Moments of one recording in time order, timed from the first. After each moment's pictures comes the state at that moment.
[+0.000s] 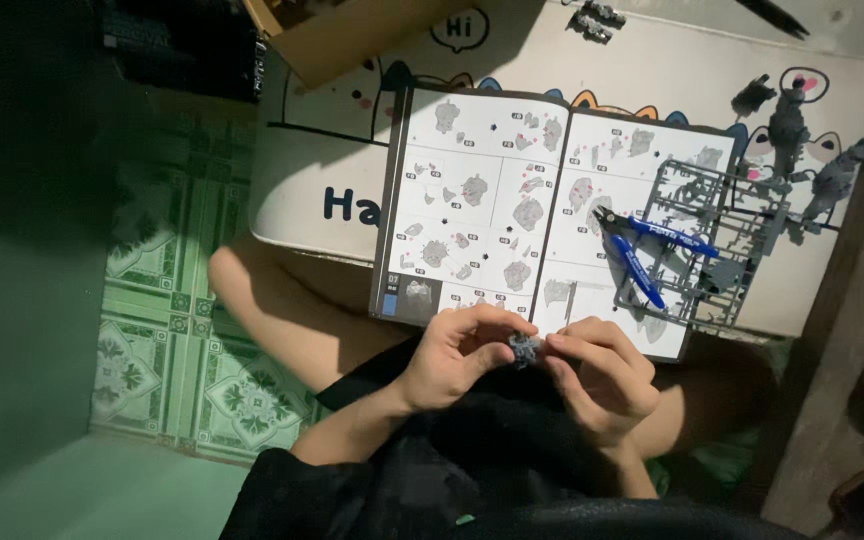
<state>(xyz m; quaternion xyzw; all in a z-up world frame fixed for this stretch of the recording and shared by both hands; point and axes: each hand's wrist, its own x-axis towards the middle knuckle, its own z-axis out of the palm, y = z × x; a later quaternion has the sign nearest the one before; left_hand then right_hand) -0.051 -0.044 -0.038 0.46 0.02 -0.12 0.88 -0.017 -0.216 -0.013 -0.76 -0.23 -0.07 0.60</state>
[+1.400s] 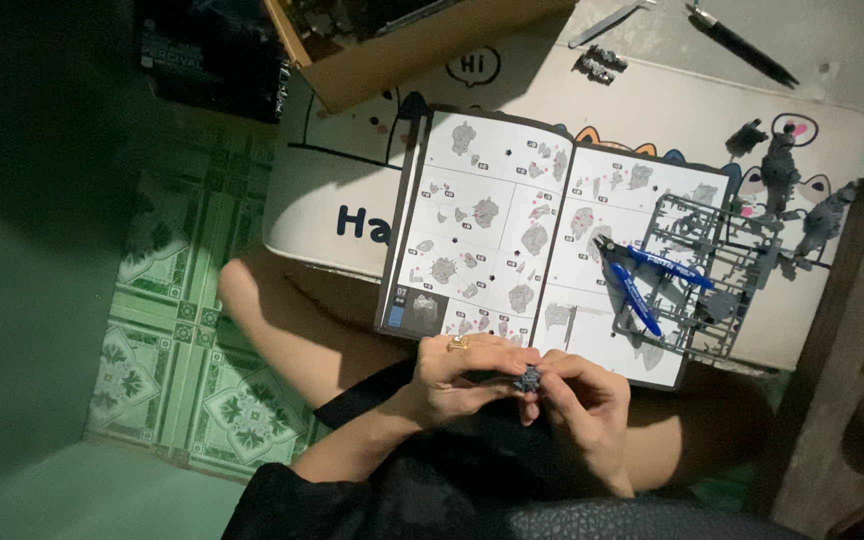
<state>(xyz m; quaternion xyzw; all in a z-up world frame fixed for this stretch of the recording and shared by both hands) -0.038 -0.045 -0.029 0.60 -0.18 0.17 0.76 -0.021 -0.205 0.007 -0.57 -0.07 0.19 0.79</state>
